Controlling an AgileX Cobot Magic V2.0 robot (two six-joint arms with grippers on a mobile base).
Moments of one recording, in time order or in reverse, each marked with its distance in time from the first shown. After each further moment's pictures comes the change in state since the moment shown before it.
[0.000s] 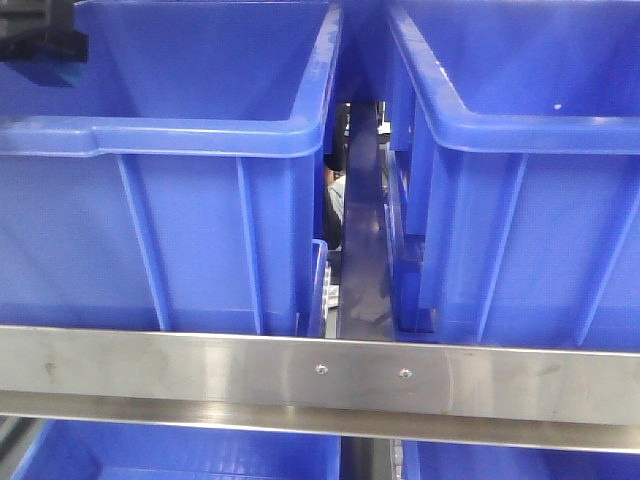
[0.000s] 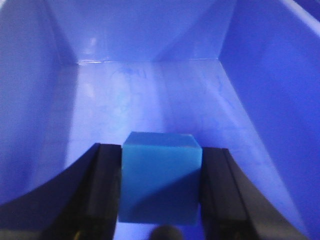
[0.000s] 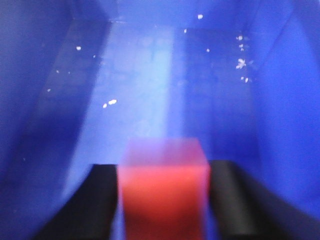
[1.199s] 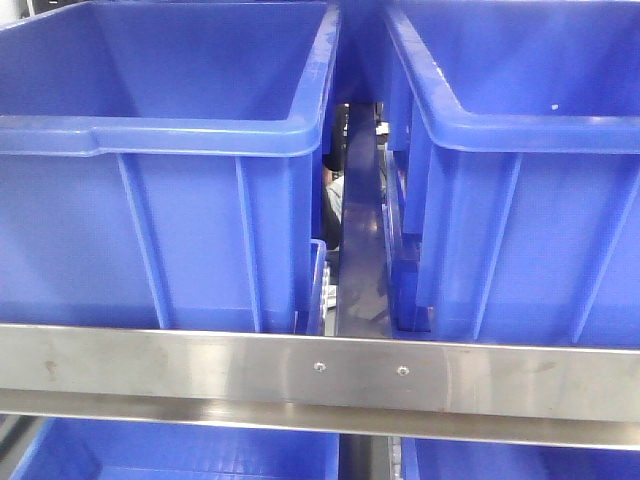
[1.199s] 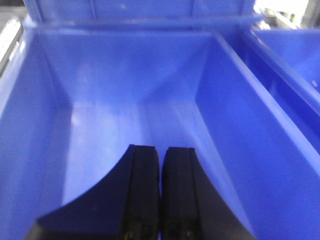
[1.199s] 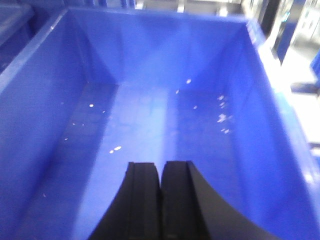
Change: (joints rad) left arm 0.000 -0.257 -0.039 -0.002 0.205 0.000; right arm 0.000 -0.296 0.056 -0.032 0.038 0.000
